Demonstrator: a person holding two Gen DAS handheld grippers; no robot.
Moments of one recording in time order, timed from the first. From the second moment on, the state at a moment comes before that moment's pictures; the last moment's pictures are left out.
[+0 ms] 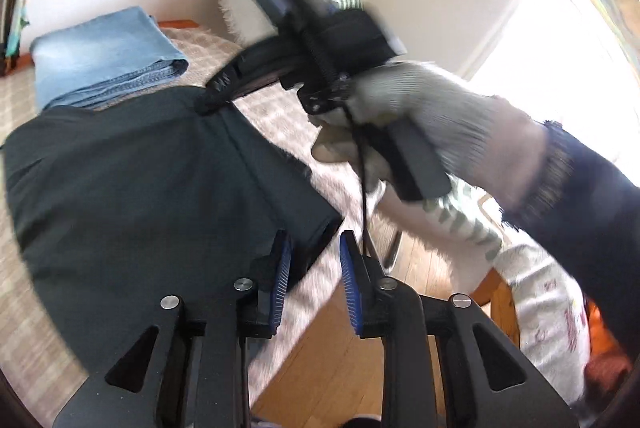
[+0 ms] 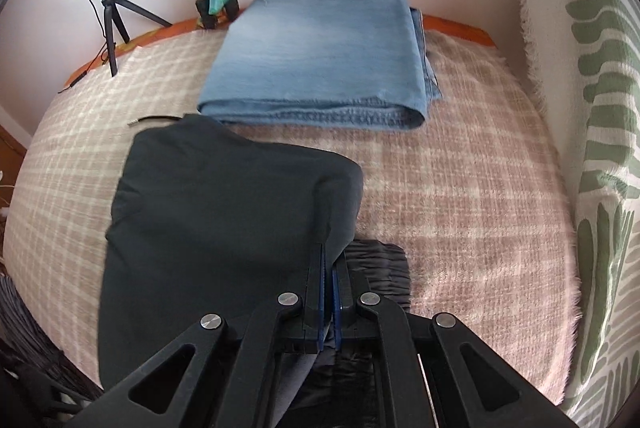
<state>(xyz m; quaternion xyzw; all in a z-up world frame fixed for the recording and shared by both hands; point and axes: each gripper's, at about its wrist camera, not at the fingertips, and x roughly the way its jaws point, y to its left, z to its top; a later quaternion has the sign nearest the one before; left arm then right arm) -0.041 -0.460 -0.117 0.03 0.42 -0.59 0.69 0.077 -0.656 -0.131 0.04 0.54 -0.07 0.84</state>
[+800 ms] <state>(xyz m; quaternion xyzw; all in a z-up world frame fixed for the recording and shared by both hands) -0.033 -0.382 -0.172 0.08 0.42 -0.50 0.75 0.148 -0.559 -0.101 0.00 0.48 0.11 0.87</state>
